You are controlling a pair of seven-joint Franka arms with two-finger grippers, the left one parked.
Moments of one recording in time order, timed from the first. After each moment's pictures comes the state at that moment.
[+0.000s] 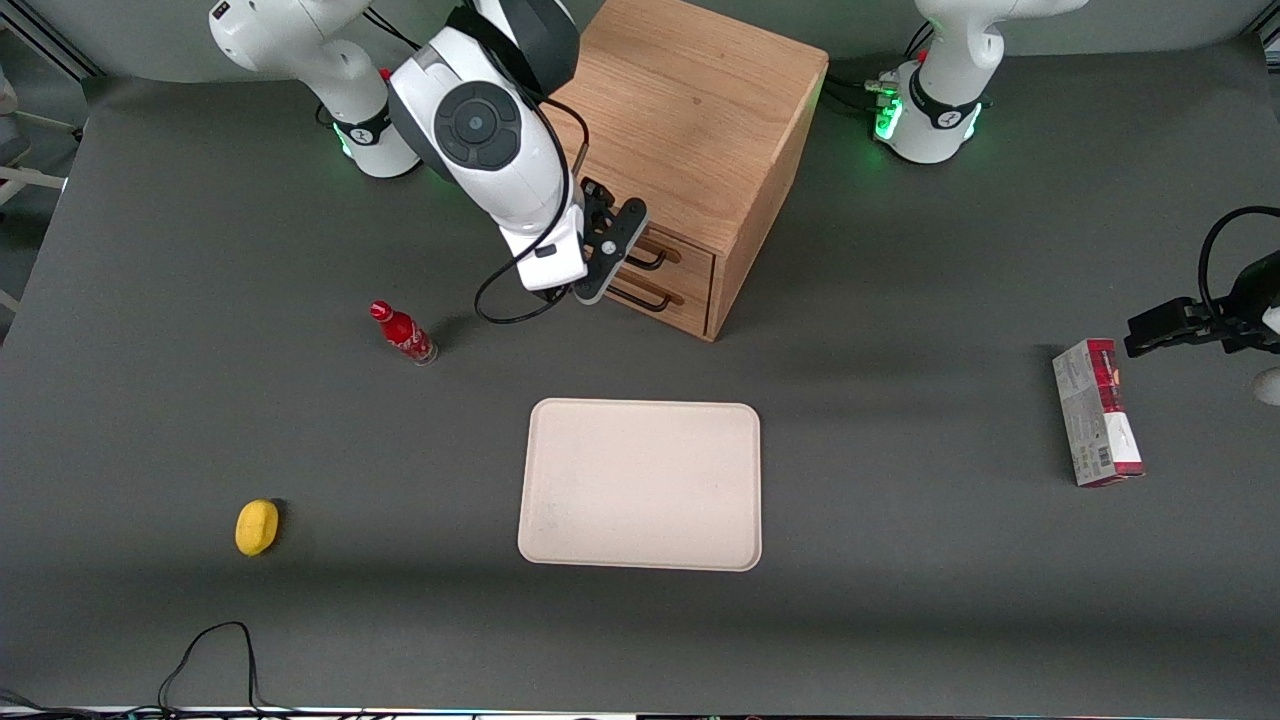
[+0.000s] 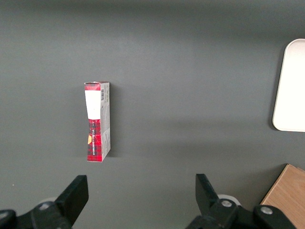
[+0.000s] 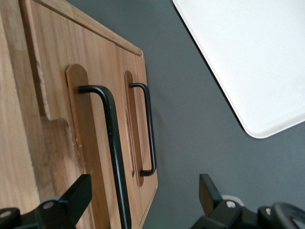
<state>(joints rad) 0.73 0.28 -0.01 -1.64 0.21 1.82 -0.32</state>
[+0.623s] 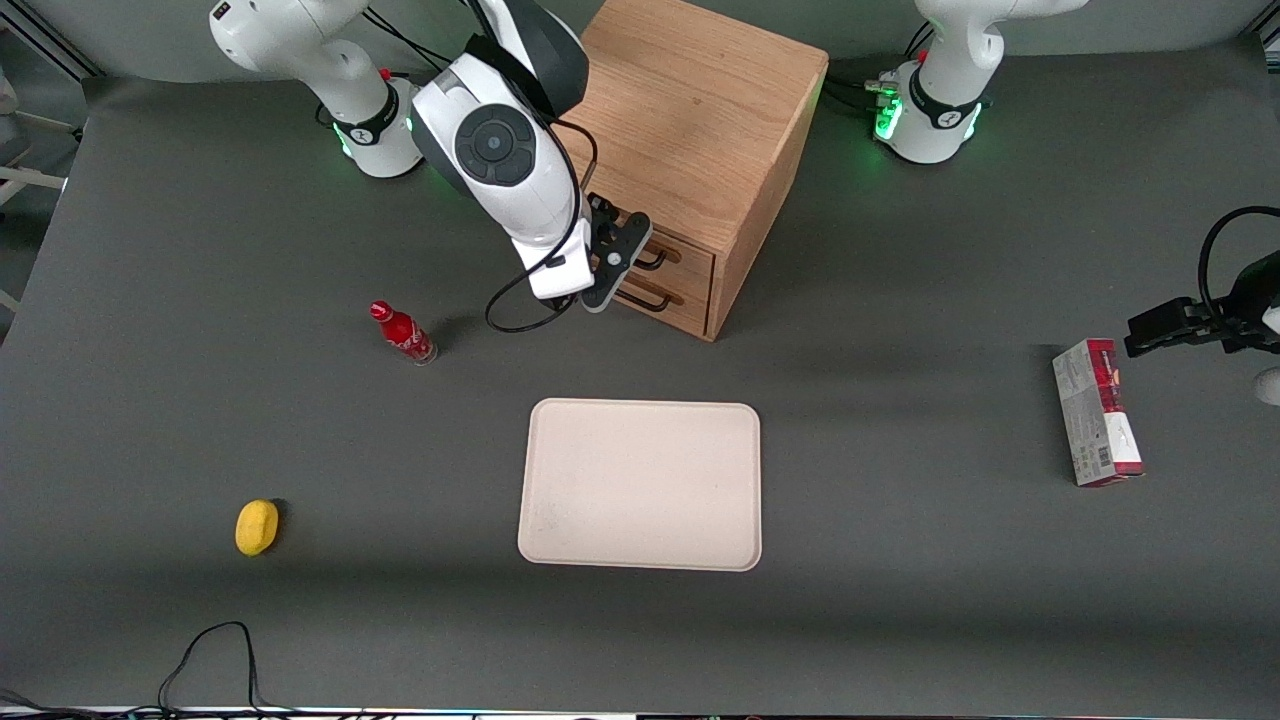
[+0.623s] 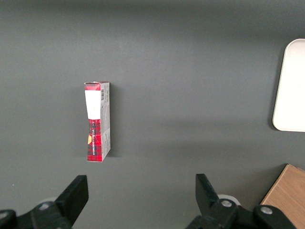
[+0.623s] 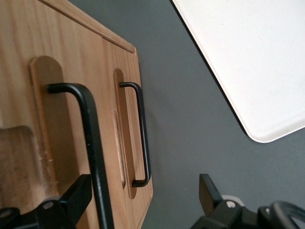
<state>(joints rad) 0.73 0.28 -0.01 -1.73 0.20 1.92 -0.33</state>
